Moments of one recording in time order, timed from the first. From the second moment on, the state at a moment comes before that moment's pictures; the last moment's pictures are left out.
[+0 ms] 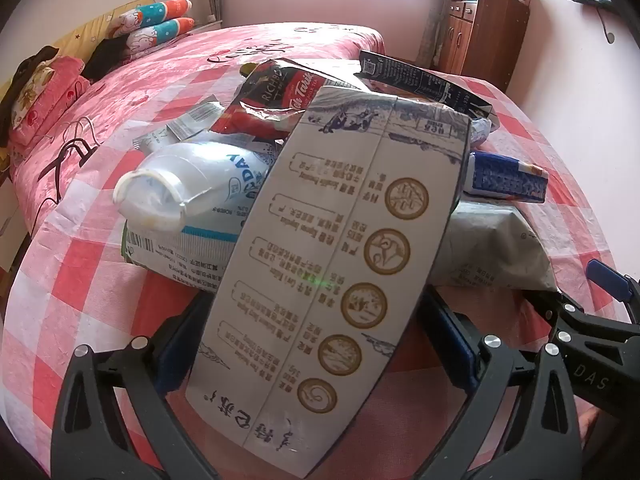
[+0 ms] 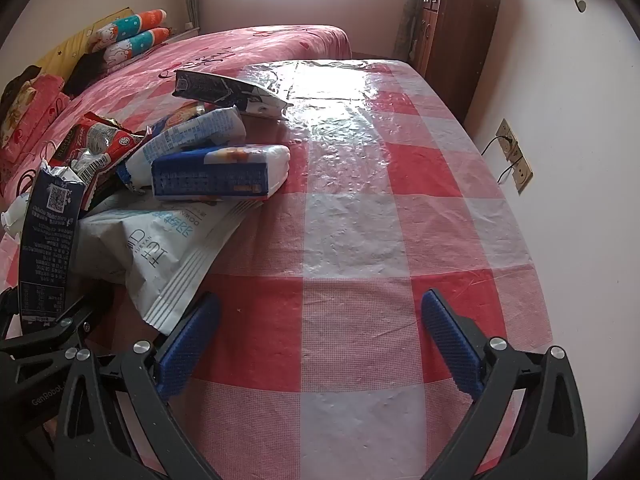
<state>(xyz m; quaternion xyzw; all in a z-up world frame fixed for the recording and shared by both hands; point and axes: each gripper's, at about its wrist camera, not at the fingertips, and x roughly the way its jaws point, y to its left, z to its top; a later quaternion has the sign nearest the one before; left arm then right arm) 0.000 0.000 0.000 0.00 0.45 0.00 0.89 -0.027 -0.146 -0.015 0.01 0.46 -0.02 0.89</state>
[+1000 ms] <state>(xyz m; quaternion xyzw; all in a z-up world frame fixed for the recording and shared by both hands) -0.051 -0.002 0.033 0.04 0.40 -0.06 0.91 -0.081 -0.163 0.019 0.03 0.41 -0.08 0.91</state>
